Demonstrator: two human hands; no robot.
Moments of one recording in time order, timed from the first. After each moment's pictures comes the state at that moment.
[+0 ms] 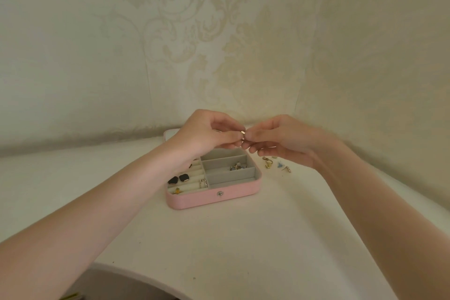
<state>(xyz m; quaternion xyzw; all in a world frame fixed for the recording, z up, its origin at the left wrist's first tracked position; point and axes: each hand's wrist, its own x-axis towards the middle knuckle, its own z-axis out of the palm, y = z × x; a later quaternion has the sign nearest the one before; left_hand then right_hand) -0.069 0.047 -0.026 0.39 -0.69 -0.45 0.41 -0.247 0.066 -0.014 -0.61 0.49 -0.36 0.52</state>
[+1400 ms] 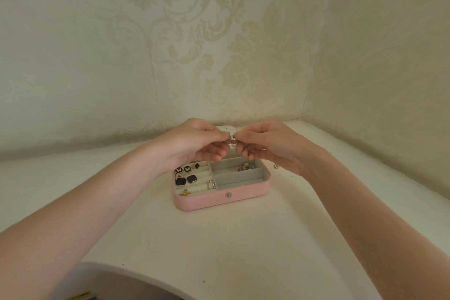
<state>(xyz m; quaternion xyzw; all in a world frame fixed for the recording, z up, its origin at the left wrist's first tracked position) -0.049 0.047 -0.021 0.47 -0.61 -0.54 0.33 -0.219 0.061 -0.029 -0.61 0.46 -0.39 0.52</state>
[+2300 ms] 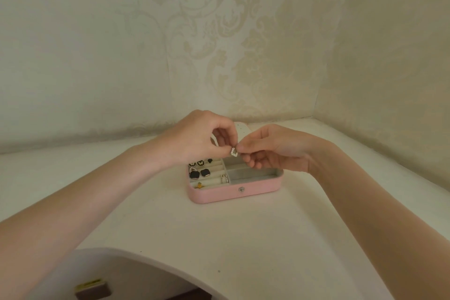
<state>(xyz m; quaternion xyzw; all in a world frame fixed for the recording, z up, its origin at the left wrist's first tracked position) -0.025 0.062 -0.018 0.40 -0.86 -0.18 0.27 -0.207 0.059 -0.028 -0.62 0.44 -0.26 0.60</state>
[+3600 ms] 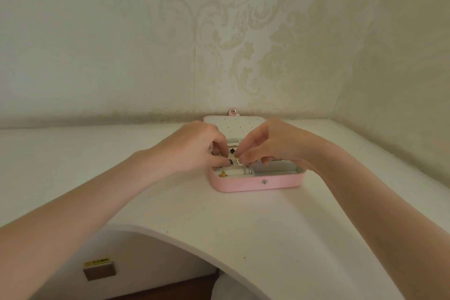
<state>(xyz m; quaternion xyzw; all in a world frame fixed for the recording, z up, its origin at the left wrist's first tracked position) 0.016 0.057 -0.053 0.48 -0.86 -0.08 0.17 -0.166 0.065 -0.028 -0.73 0.53 -0.19 0.39</state>
